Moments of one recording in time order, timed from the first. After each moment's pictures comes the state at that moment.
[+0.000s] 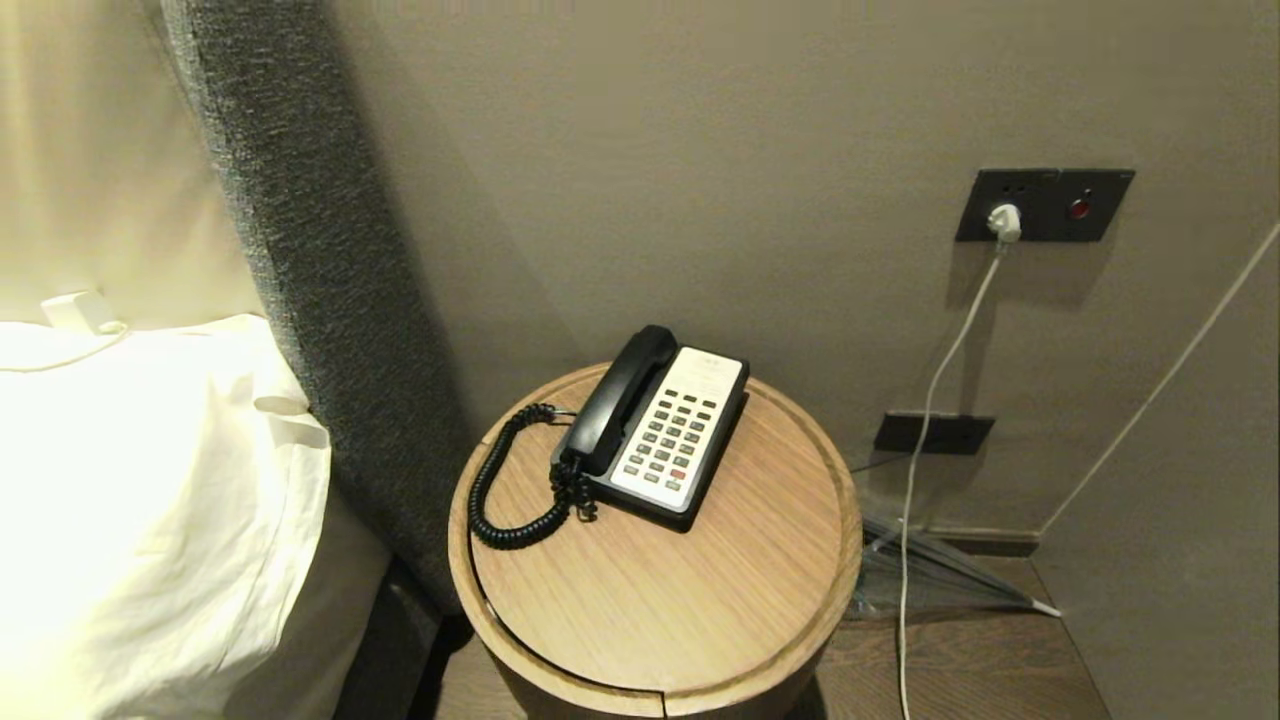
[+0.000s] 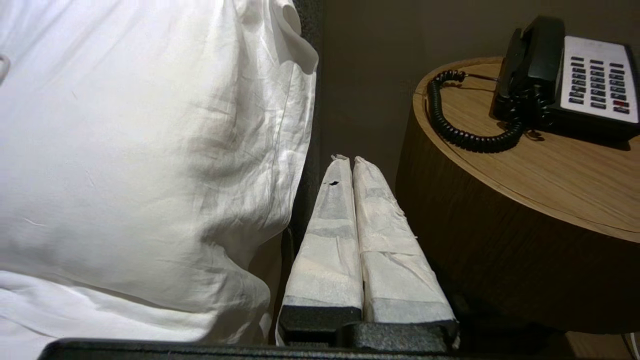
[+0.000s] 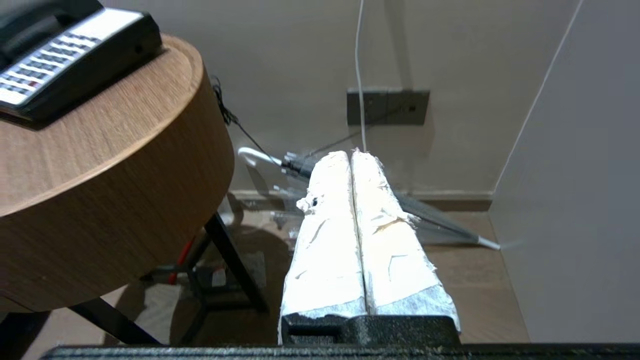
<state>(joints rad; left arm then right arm) -0.01 0.00 0.00 -0.09 0.01 -0.01 -0.01 0.02 0.00 -0.05 0.00 0.03</state>
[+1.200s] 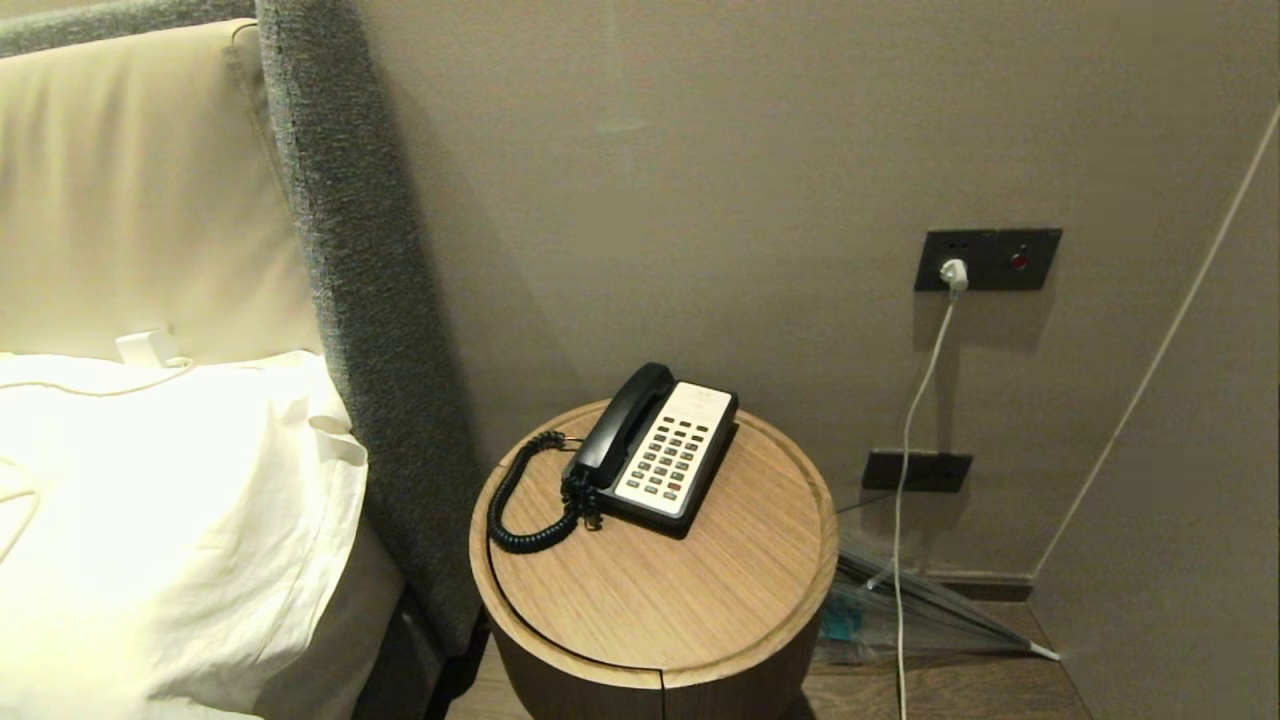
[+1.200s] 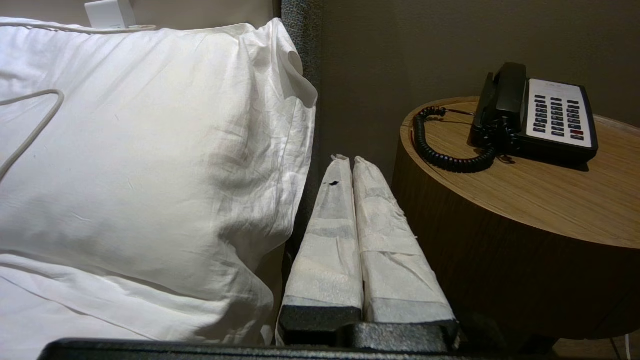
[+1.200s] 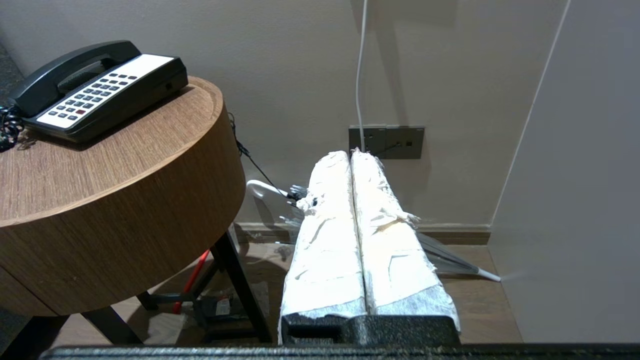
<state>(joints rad) -0.01 0.00 0.00 -0.09 0.01 -0.01 -0.01 0.02 0.00 -0.05 0.00 0.03</state>
